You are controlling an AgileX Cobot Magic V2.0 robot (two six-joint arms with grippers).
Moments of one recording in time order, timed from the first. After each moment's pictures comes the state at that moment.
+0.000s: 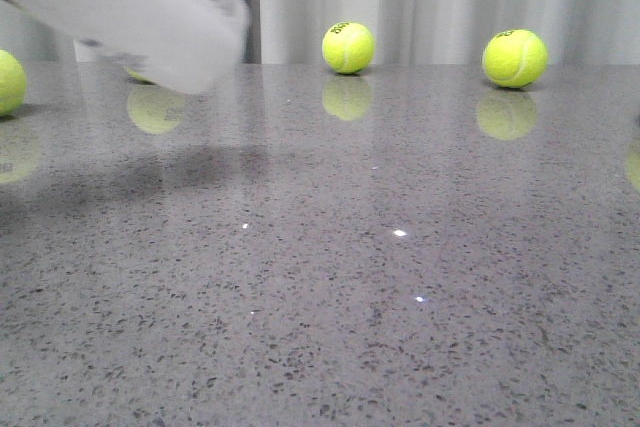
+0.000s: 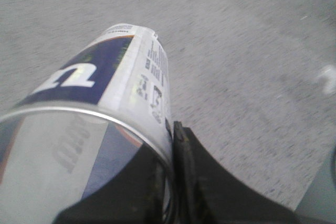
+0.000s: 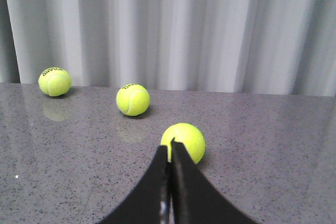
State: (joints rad) left arm -0.02 0.90 -1.04 -0.71 1.20 0.84; right arm -0.06 0.17 -0.32 0.10 0.19 -0.12
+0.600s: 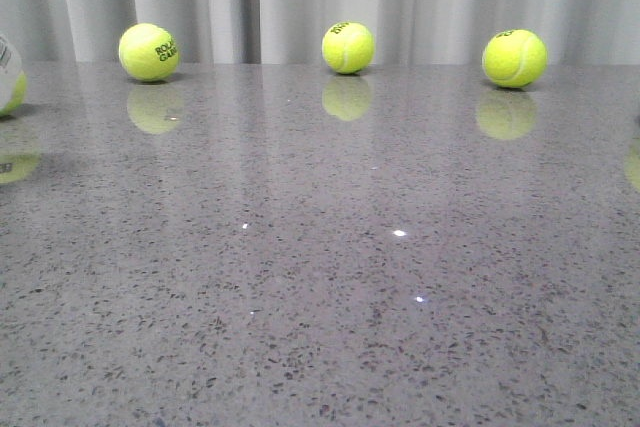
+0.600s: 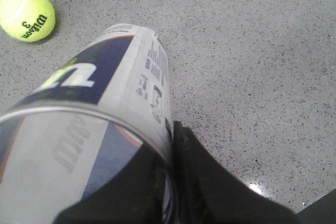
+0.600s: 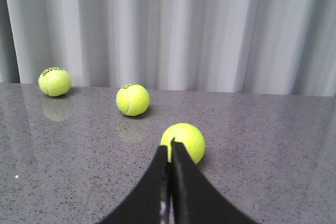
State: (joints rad) left arm -0.04 0.81 -1.11 -0.27 1.27 0.48; right arm -0.06 0.17 -0.32 0.10 0.19 -0.12
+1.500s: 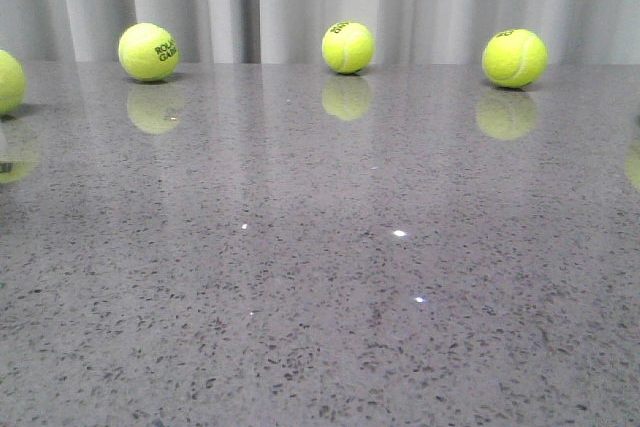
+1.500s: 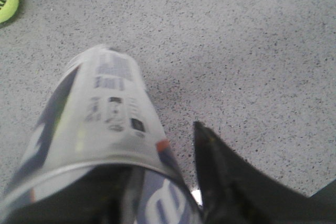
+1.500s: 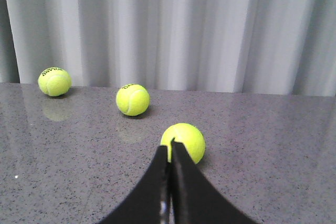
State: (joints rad) left arm -0.08 0.92 -1.11 -0.29 1.27 0.46; right arm -0.06 0.17 -0.32 0.10 0.19 -0.12
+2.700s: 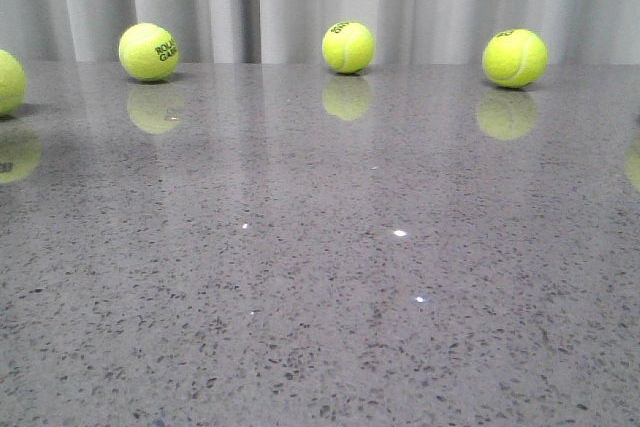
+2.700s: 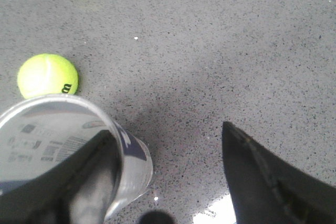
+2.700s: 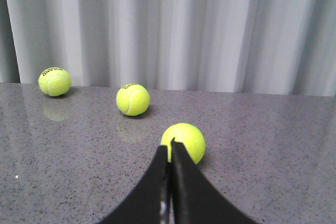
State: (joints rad) left arm -0.08 1.22 -1.47 -0.25 1.26 0.46; right arm -0.06 0.17 -0.32 0.10 0.19 -0.12
